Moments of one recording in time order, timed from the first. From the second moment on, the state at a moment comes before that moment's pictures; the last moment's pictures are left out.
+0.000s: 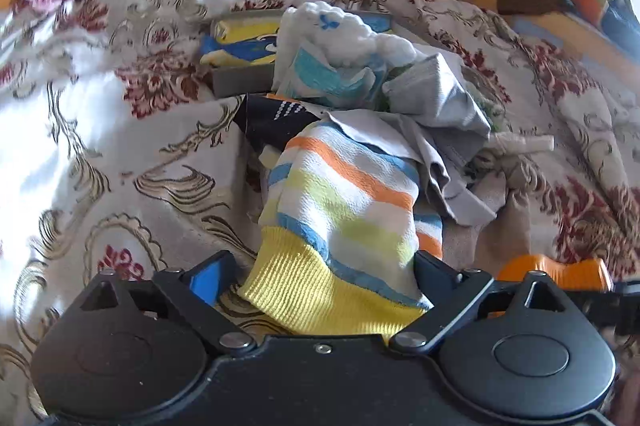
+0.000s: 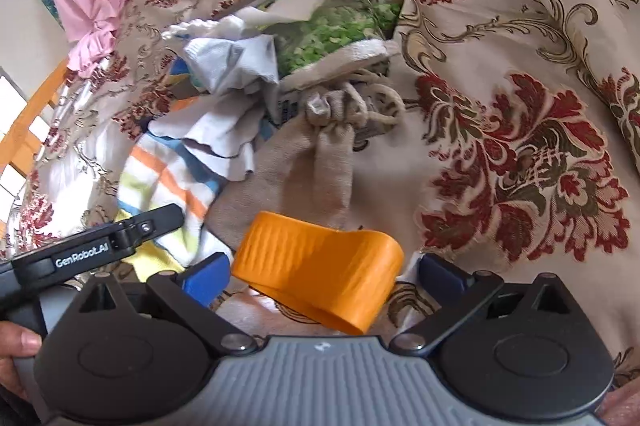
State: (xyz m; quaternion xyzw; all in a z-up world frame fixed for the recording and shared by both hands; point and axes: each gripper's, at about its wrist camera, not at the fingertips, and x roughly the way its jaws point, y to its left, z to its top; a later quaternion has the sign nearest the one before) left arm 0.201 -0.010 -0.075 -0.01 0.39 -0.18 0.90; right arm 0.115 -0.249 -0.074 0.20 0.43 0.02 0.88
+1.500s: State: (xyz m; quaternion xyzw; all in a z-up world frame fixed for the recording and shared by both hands) left arm 0.125 0.006 -0.029 0.09 0.36 -0.22 0.90; right arm 0.086 -0.210 -0.047 0.08 0.36 0.08 0.93
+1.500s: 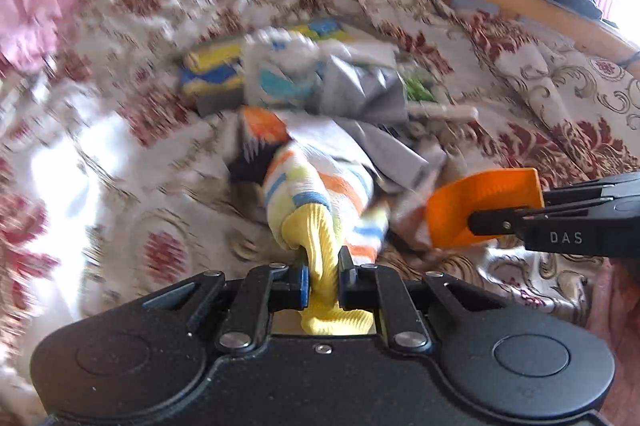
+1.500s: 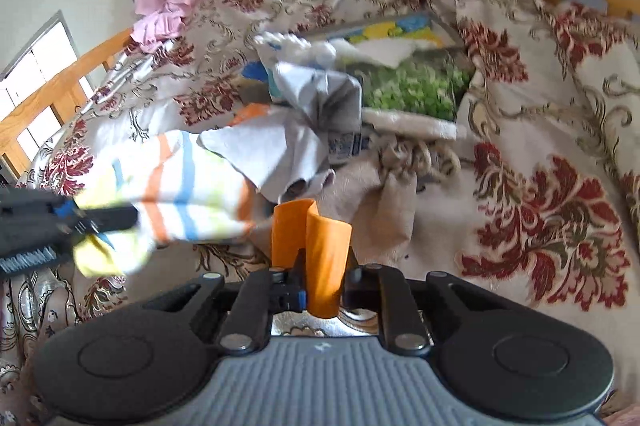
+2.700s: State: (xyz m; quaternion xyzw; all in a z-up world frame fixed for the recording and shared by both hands) left arm 0.243 -0.067 0.098 0.02 0.16 -0.21 0.96; right arm 0.275 -0.284 0.025 0.18 0.17 0.05 0.97
